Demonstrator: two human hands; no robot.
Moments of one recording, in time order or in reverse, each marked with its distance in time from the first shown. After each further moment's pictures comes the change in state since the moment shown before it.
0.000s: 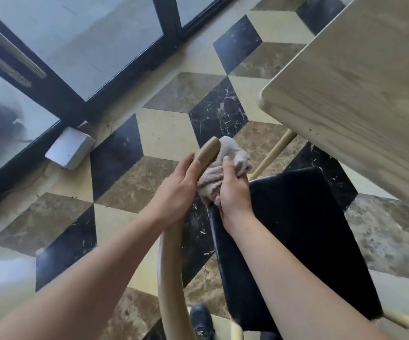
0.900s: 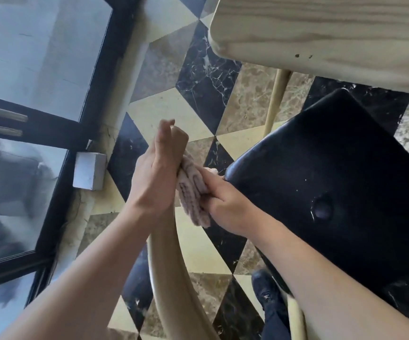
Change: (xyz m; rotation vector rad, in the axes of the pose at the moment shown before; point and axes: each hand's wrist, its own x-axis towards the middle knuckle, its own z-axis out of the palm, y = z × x) left_hand 0.054 0.030 0.020 0.131 0.079 0.027; right_hand 0.015 0.032 -0.035 -0.160 -0.561 -0.205
